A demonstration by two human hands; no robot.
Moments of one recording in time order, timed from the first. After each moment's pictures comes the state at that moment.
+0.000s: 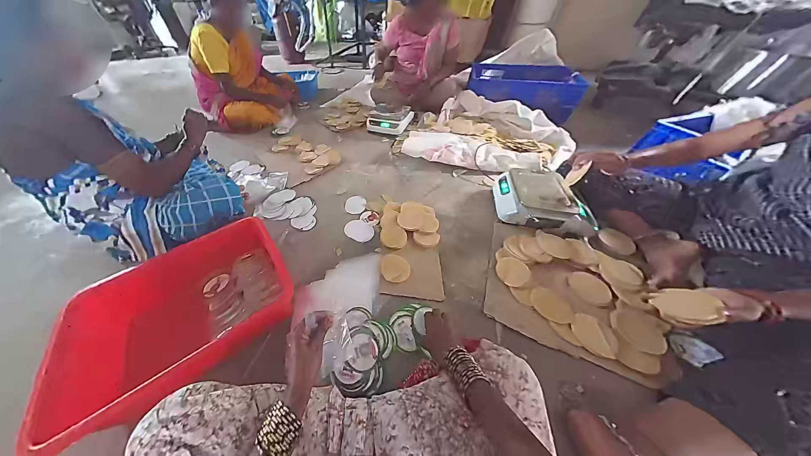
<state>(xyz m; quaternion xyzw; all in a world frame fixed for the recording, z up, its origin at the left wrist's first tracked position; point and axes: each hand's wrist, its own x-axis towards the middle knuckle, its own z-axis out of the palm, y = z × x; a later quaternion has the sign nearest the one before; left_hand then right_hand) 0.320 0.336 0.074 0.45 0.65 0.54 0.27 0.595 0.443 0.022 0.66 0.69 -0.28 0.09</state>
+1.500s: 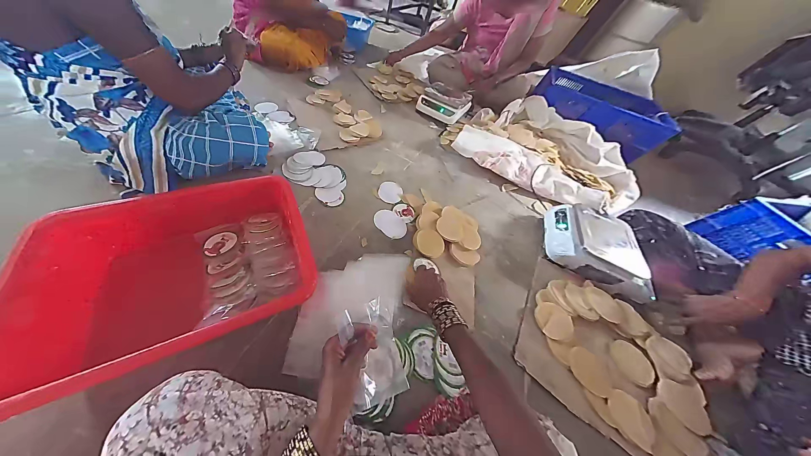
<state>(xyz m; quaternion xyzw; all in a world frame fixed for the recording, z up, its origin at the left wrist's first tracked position) 0.339 0.347 0.065 0.26 0.56 0.63 0.46 0.476 0.577 0.033 0.65 0.73 -0.19 0.13</state>
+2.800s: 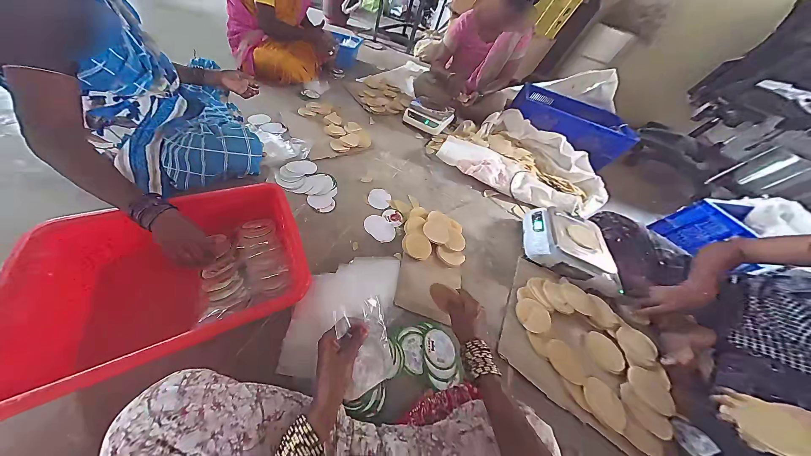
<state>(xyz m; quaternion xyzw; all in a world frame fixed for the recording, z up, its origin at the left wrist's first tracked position) 0.341 0.352 0.051 0.28 0.58 0.63 0.44 0.584 0.520 0.051 0.72 0.63 -0.24 -0.15</state>
